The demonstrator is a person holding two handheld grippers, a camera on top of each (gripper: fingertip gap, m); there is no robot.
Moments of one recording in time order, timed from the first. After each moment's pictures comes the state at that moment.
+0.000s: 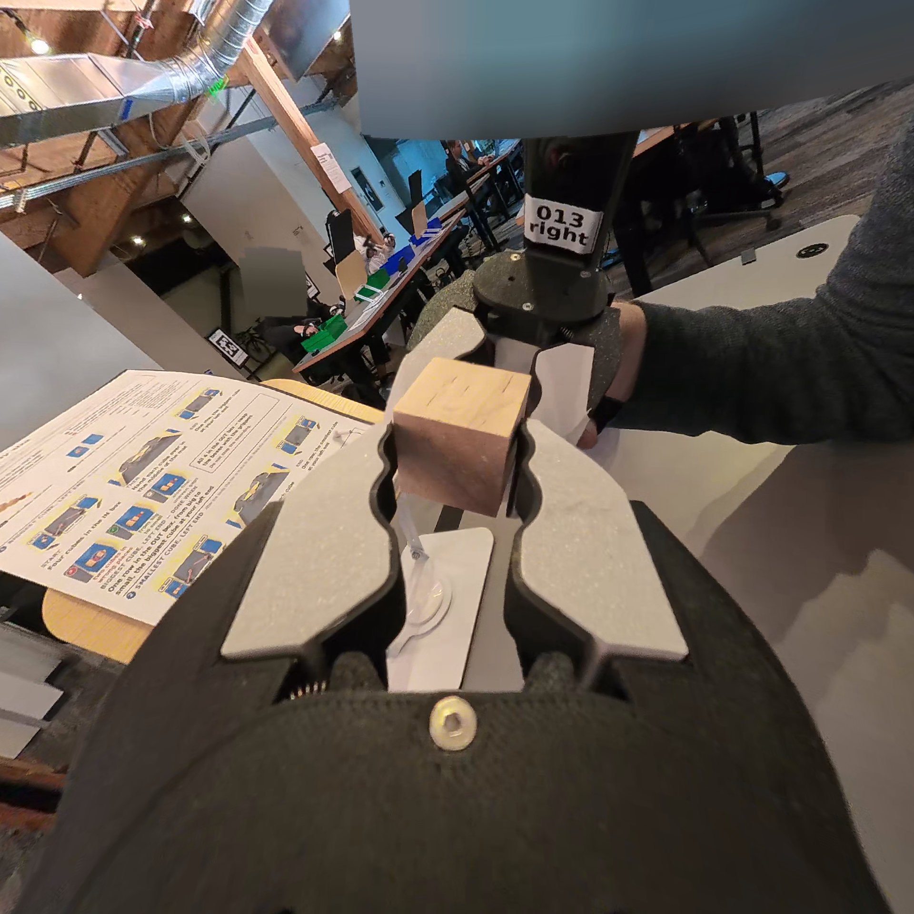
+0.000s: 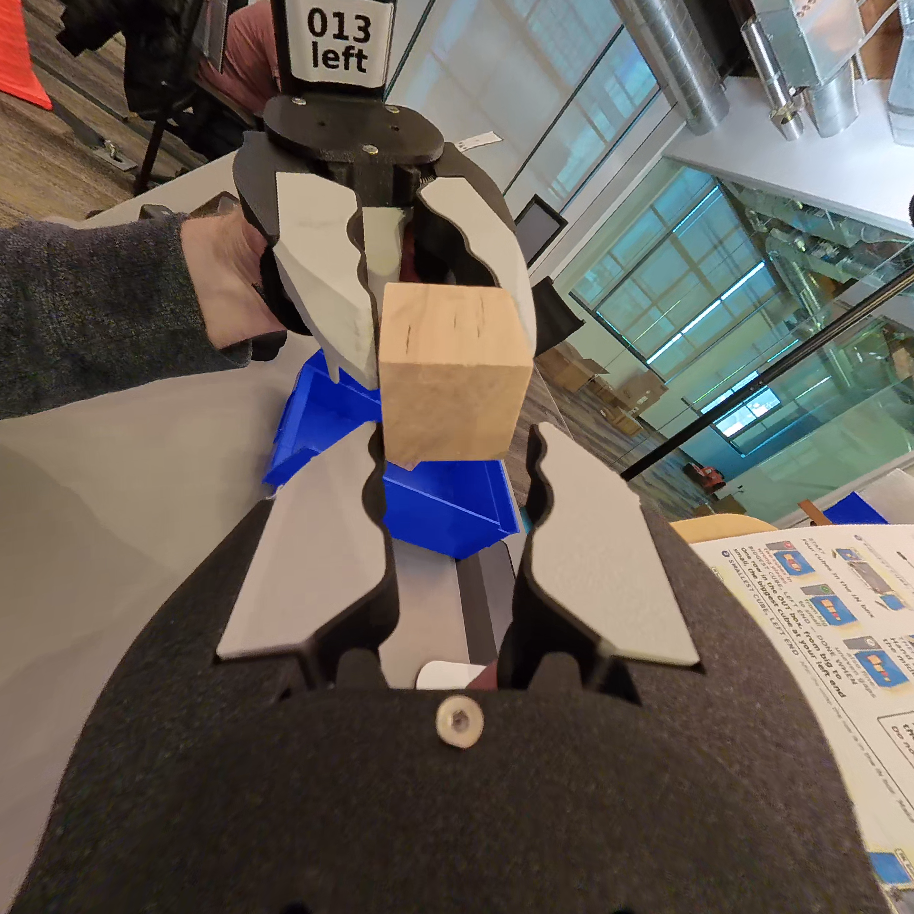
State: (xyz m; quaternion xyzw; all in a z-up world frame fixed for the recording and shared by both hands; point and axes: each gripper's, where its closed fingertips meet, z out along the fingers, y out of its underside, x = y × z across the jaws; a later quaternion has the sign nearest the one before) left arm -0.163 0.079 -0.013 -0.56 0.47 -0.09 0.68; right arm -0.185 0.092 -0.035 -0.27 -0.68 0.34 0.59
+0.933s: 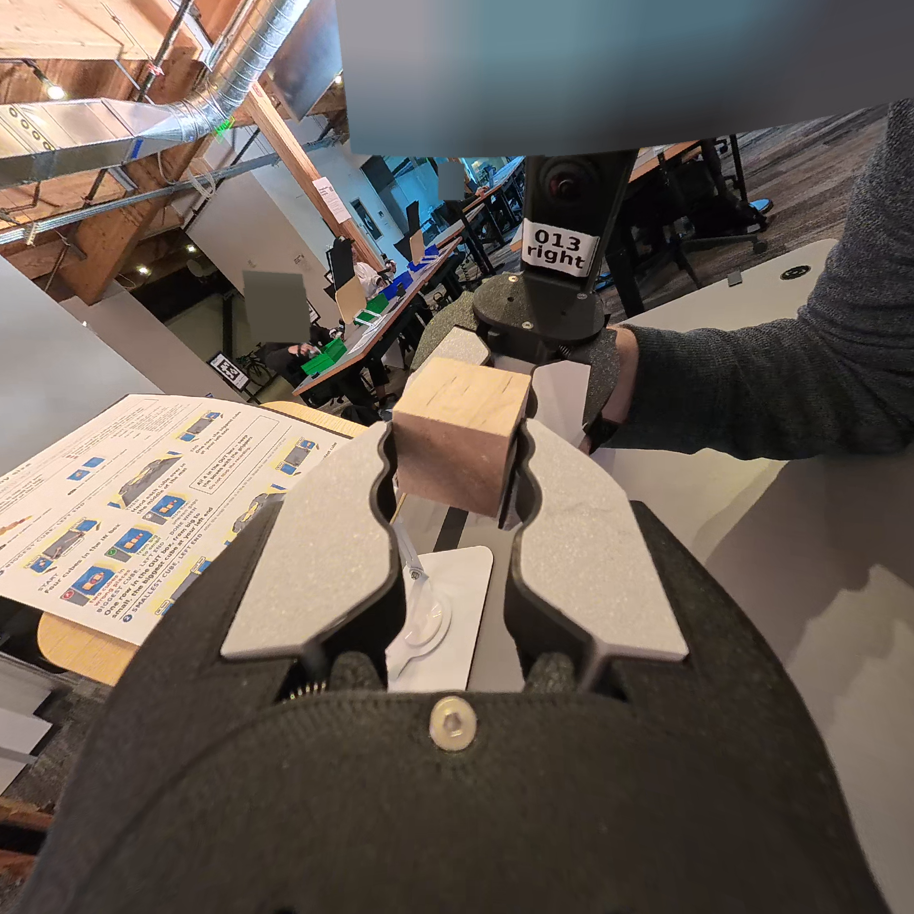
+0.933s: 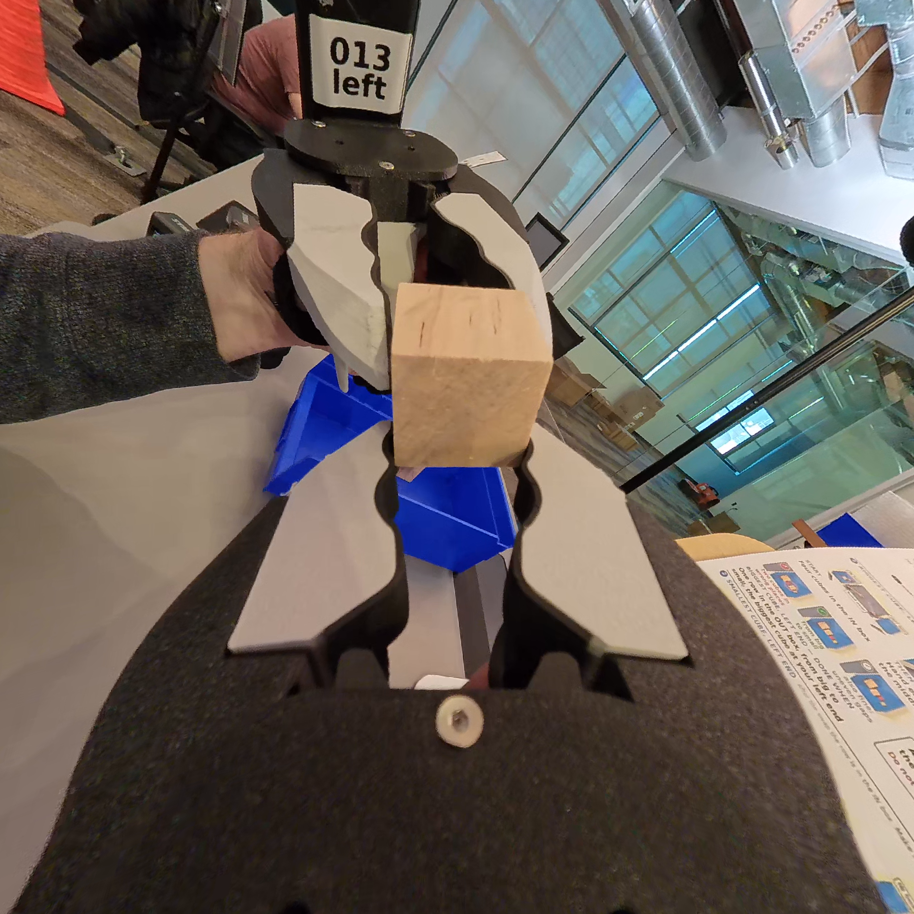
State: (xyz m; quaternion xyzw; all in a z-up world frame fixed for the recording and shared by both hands) left arm -0.157 0.077 -0.006 -0.54 0.47 -0.10 0.69; right arm -0.185 0.084 -0.032 -0.25 -0.68 0.35 0.59
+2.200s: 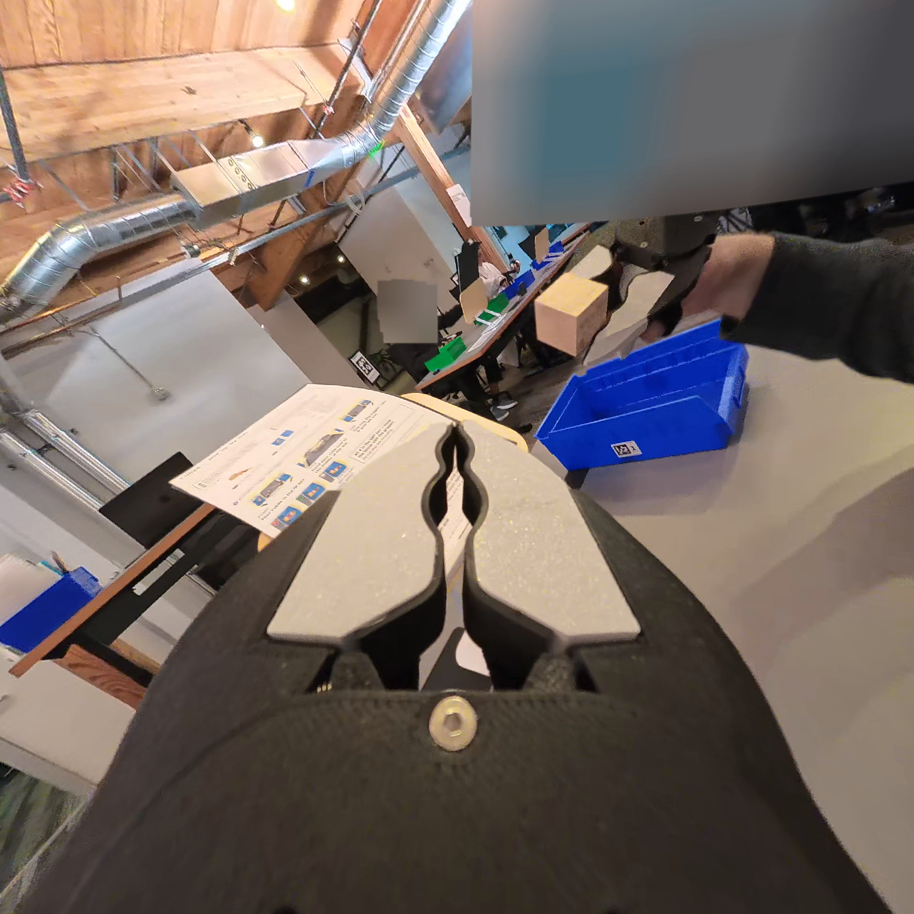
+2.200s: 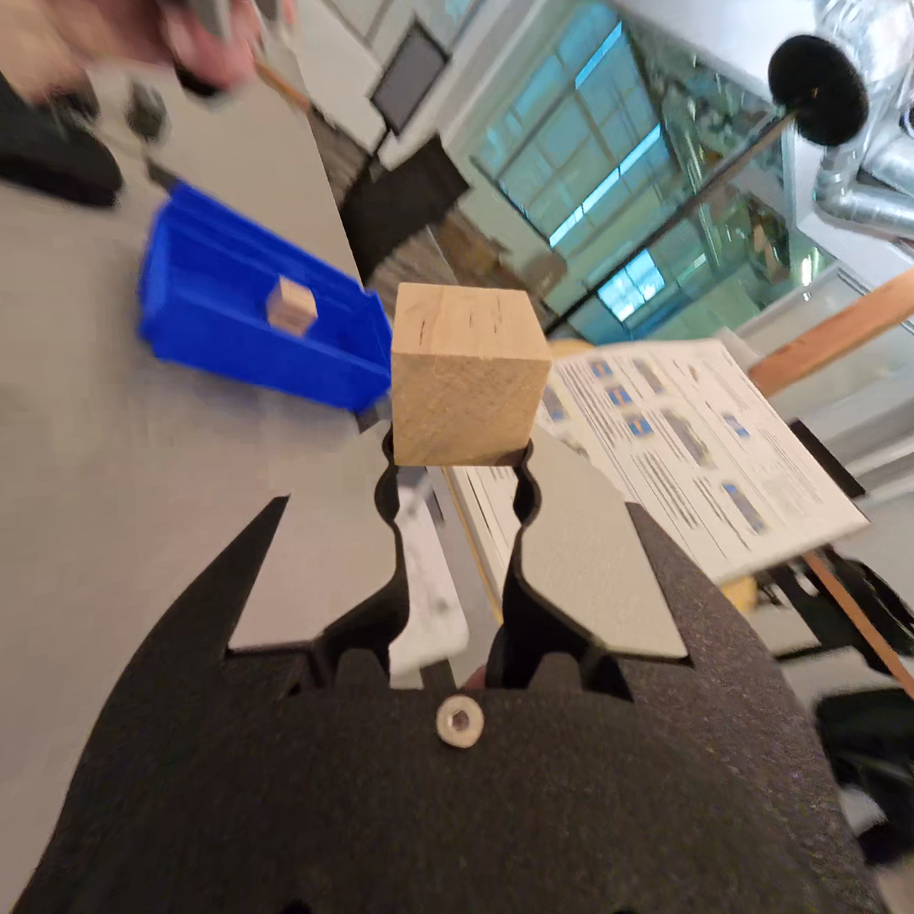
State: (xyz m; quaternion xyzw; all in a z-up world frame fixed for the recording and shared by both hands) left arm -0.219 0.047 0.037 -0.53 0.39 0.01 0.75; right arm -0.072 0.179 -0.017 -0.36 -0.66 0.21 0.63
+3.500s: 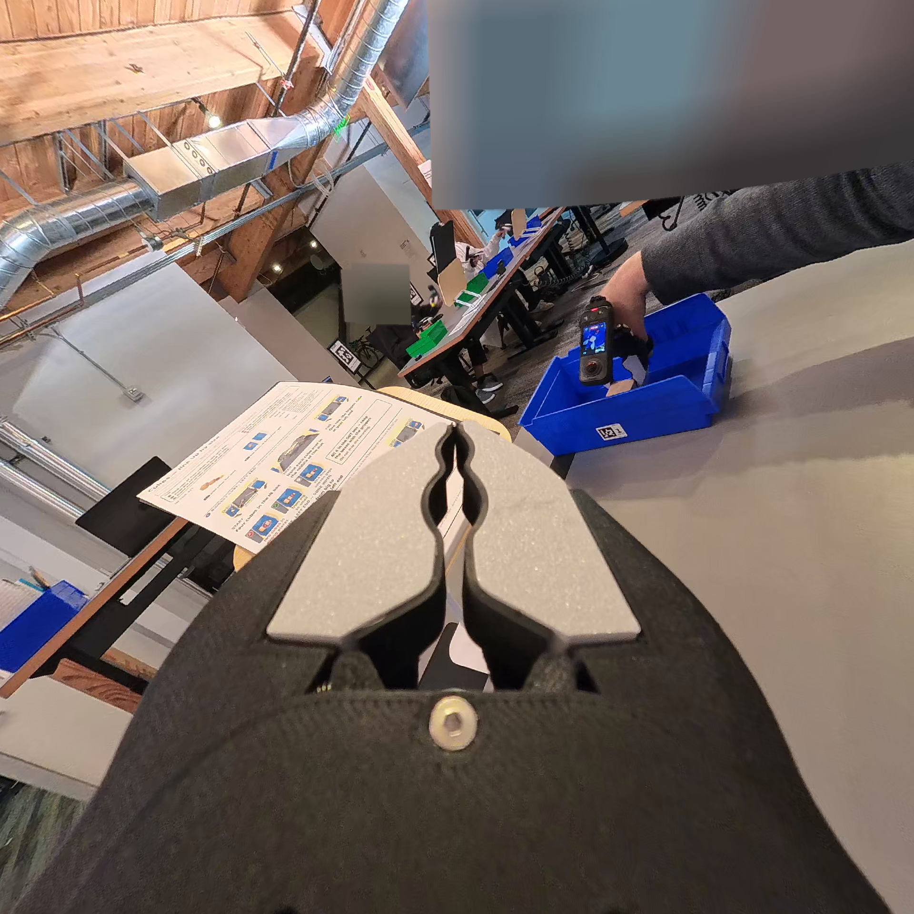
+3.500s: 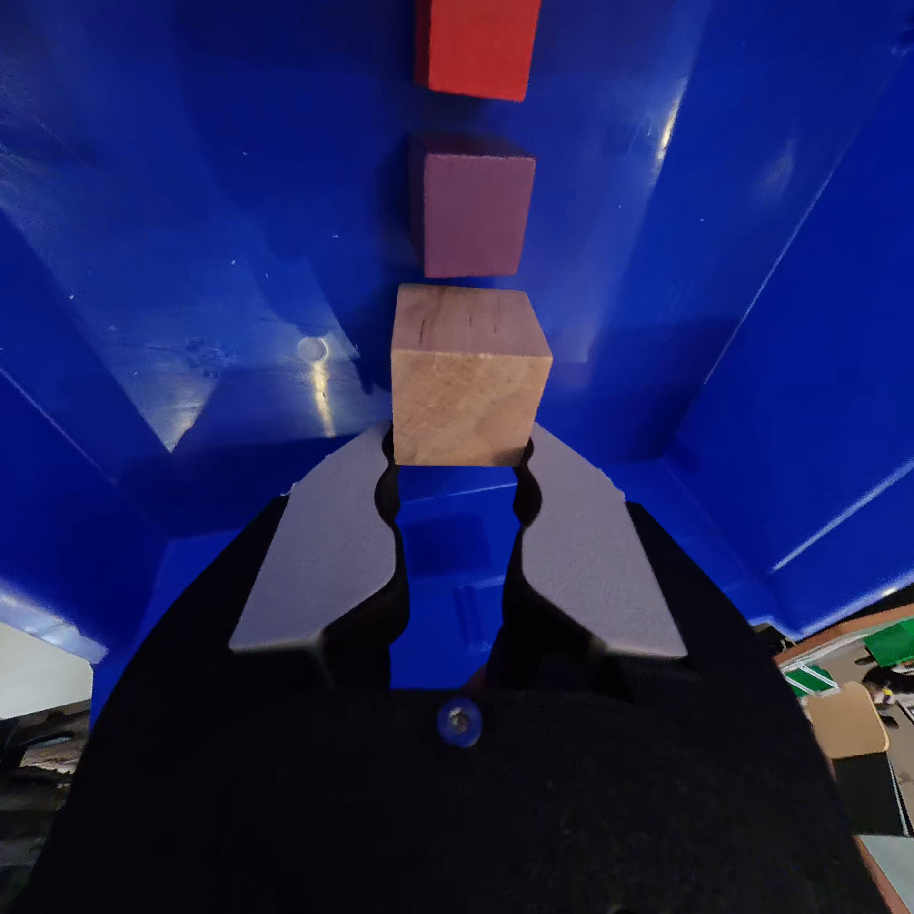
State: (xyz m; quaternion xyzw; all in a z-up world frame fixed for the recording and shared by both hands) left arm -0.198 0.061 0.026 -0.54 0.42 0.02 0.73; right arm 0.204 0.418 -0.298 -0.57 -0.81 -0.16 0.02
